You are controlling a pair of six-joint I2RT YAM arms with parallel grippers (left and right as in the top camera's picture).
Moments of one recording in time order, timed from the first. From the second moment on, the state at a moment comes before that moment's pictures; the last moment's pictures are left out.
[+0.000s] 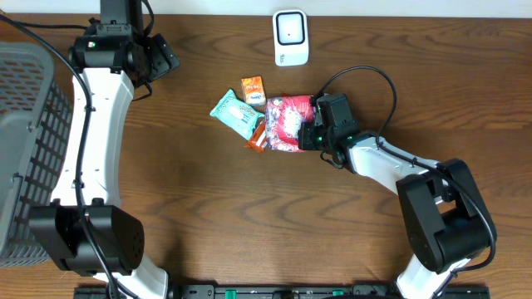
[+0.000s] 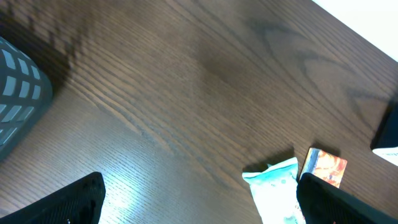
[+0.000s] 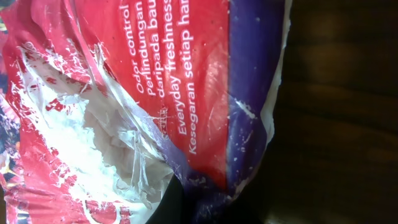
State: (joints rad) left arm 0.00 1.79 1.79 -1.05 -0.15 -0.54; right arm 0.41 1.87 0.97 -0.03 -0.18 0.44
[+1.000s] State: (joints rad) left arm 0.00 1.79 1.79 -1.05 -0.15 -0.54; right arm 0.34 1.95 1.24 0.60 0.04 0.80
